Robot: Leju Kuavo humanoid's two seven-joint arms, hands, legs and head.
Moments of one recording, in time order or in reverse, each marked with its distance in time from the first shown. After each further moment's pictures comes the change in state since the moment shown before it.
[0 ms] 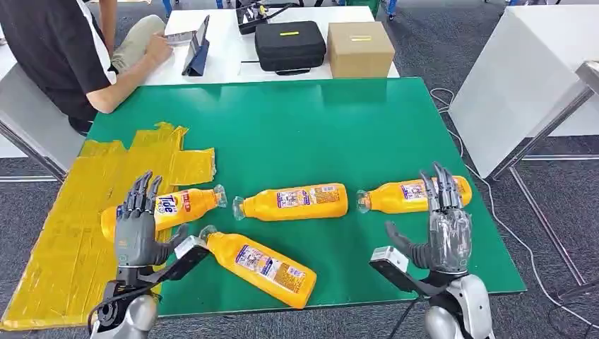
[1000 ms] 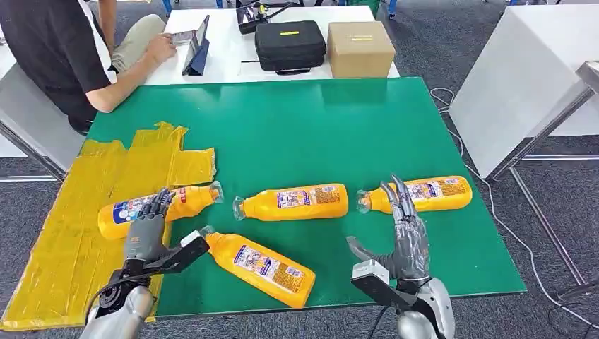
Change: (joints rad) left arm -0.158 0.064 0.054 0.354 -0.004 -0.227 0.051; right arm -0.038 0.079 0.134 0.099 -0.309 0.072 -0.195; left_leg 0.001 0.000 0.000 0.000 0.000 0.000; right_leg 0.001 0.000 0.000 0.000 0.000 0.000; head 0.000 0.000
